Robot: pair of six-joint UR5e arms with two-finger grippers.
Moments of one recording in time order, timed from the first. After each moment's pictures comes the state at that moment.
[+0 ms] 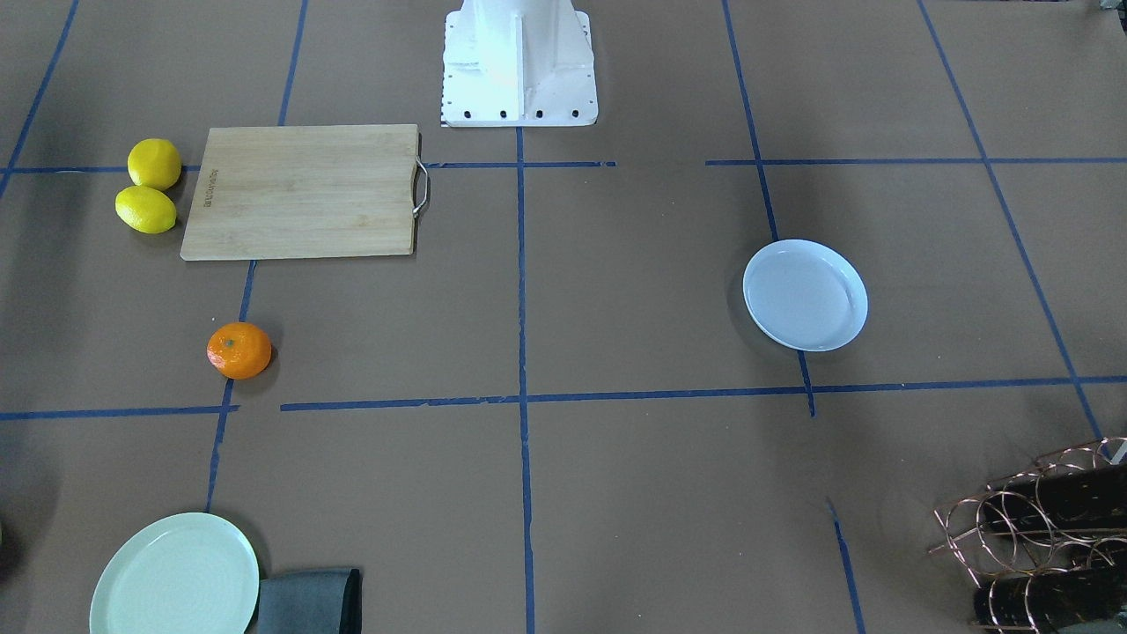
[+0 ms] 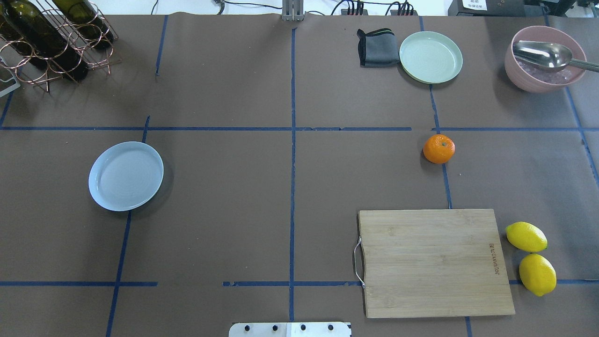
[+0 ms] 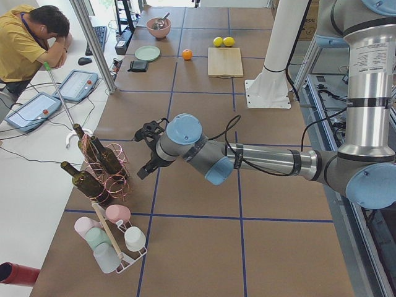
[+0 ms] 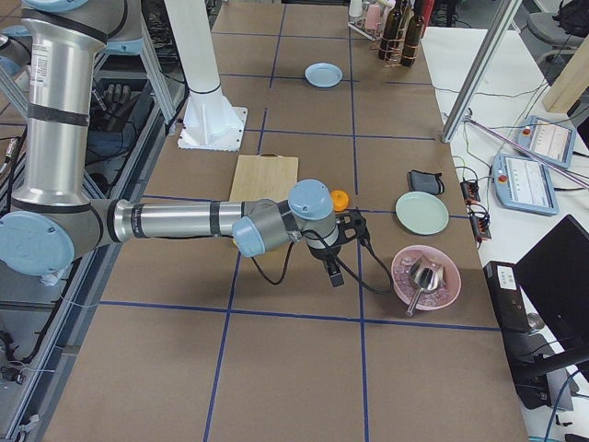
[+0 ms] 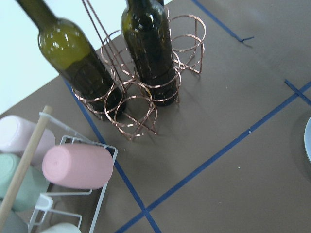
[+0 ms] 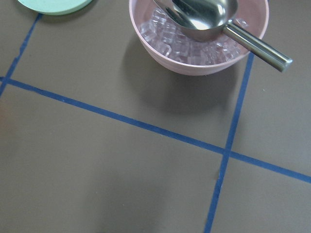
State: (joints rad) left arm -1.56 -1.51 -1.72 -2.29 -2.41 0.03; right arm 1.45 -1.73 1.78 -1.12 2.33 0.13
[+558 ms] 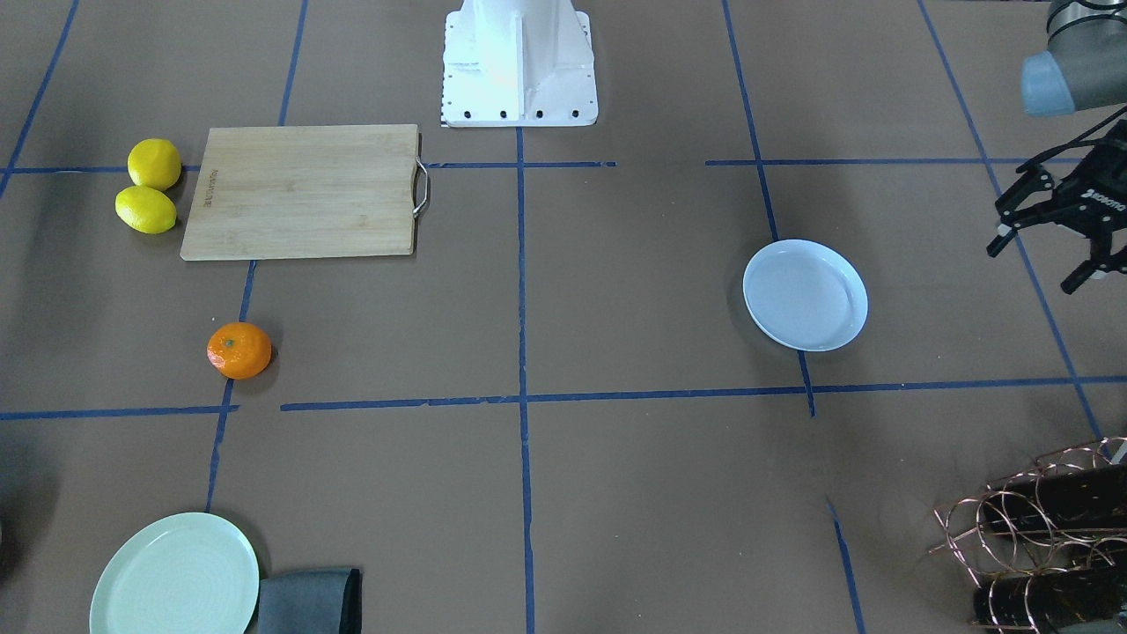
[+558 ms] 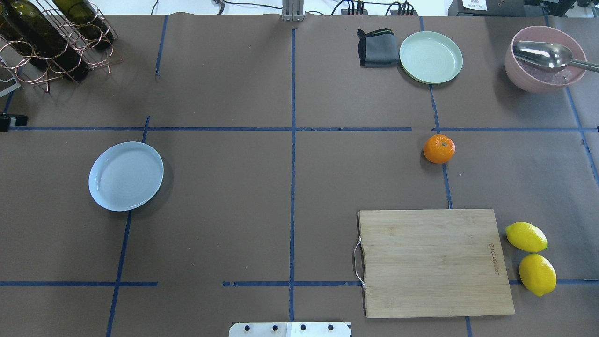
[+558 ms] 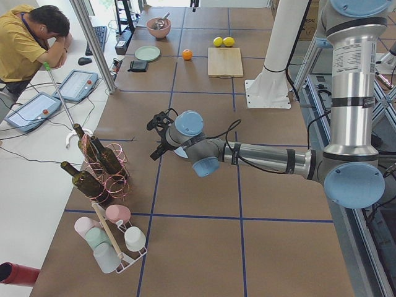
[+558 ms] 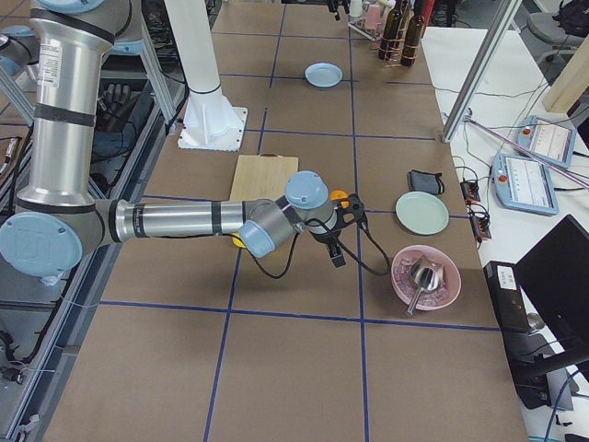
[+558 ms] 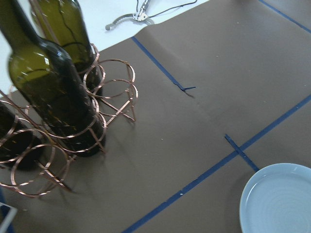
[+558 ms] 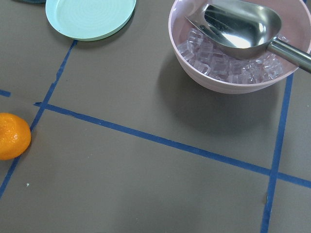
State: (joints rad) left arm -1.16 -1.50 -1.70 -2.56 -2.20 -0.51; right arm 1.37 -1.74 1.78 -0.95 2.33 0.32
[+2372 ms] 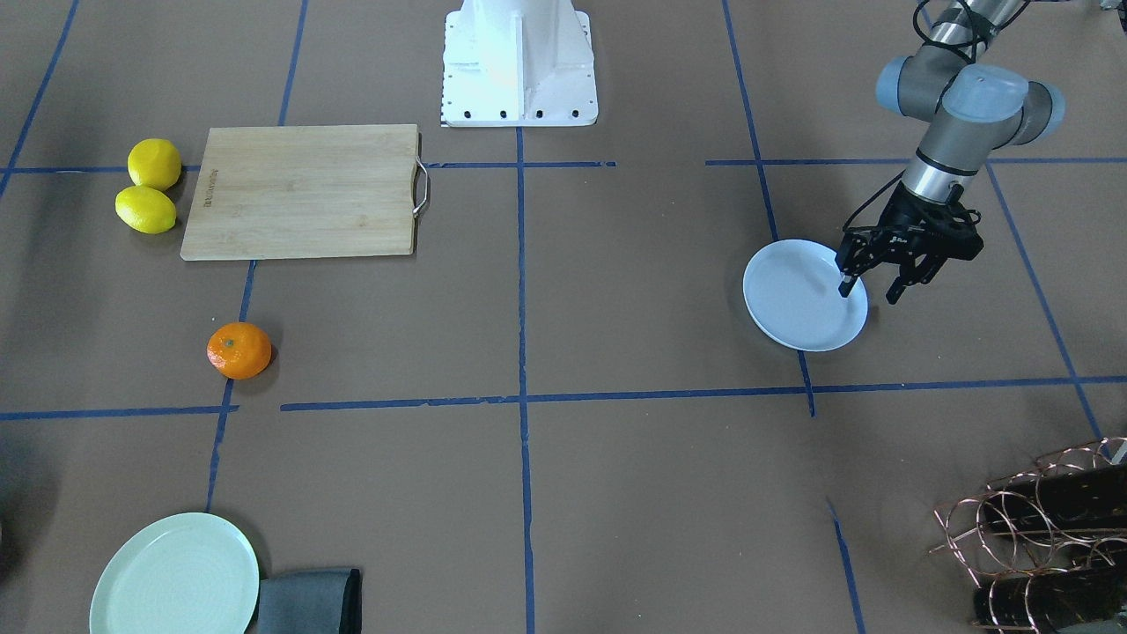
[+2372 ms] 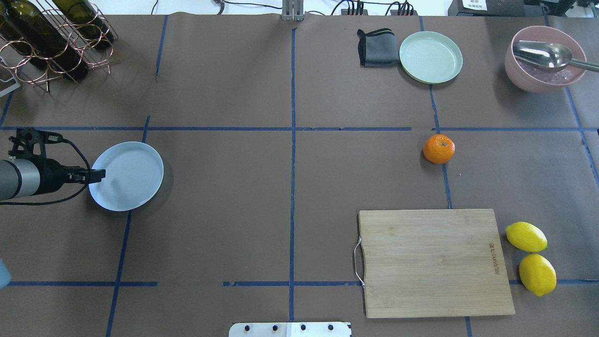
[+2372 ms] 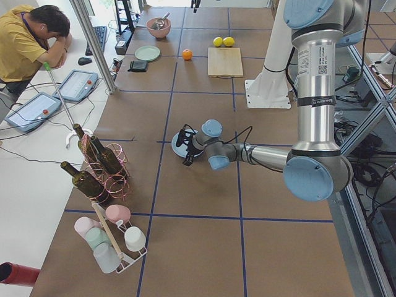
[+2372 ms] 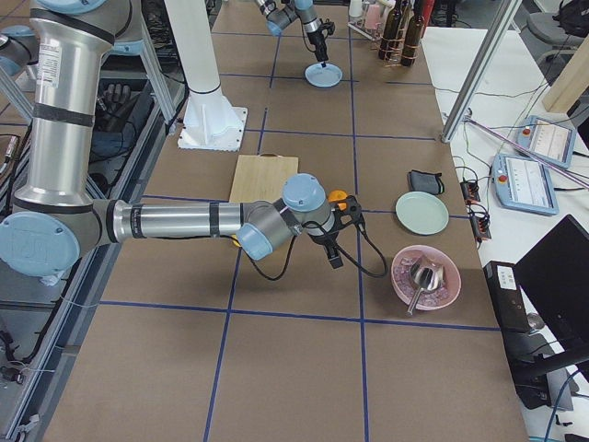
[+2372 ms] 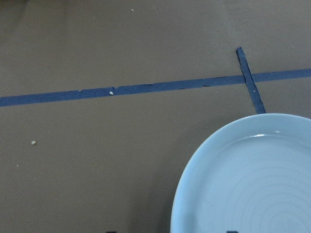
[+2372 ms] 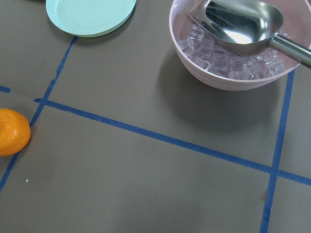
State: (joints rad) left arm -0.70 -1.49 -1.63 -2.59 -1.72 -1.00; right arm 1.37 -1.75 1.78 -0.93 2.33 0.32
